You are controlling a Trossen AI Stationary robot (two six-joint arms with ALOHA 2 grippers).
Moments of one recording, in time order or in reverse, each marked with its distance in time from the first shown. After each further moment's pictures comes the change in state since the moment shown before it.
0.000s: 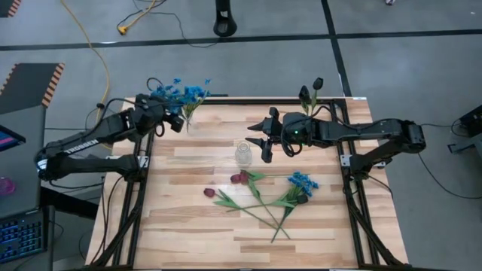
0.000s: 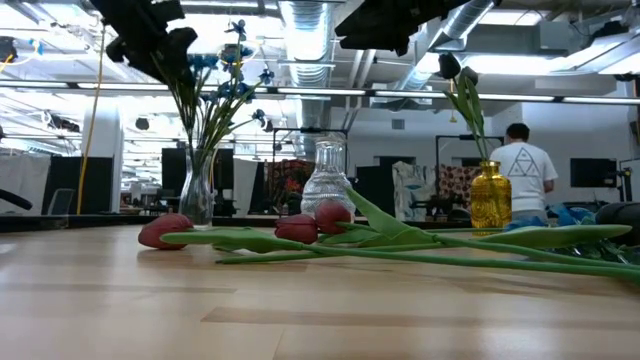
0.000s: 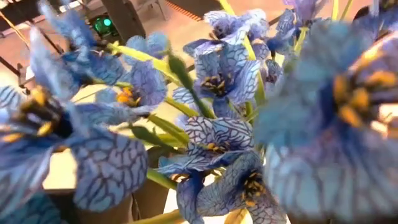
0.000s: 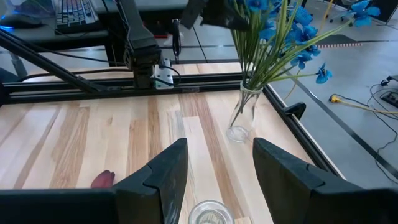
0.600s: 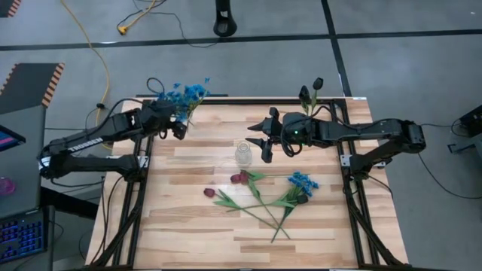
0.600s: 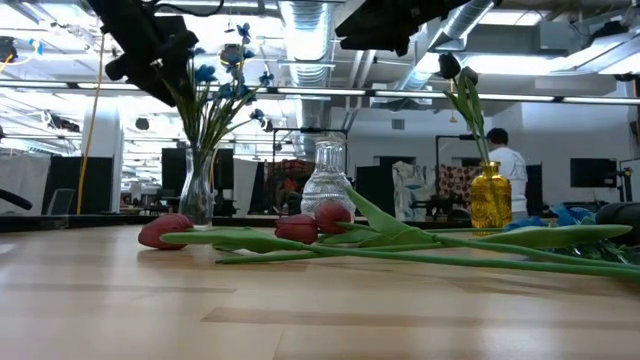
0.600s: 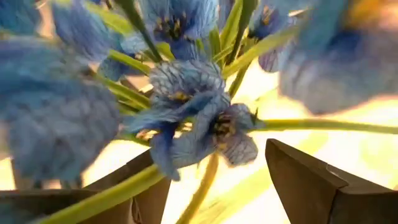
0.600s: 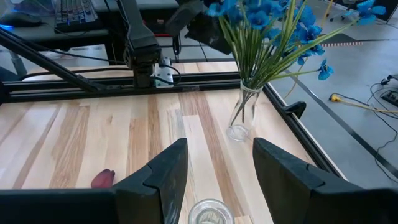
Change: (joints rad) left arm 0.003 0.051 0.006 -0.126 0.200 -0.199; right arm 0.000 0.000 0.000 -0.005 0.000 0.000
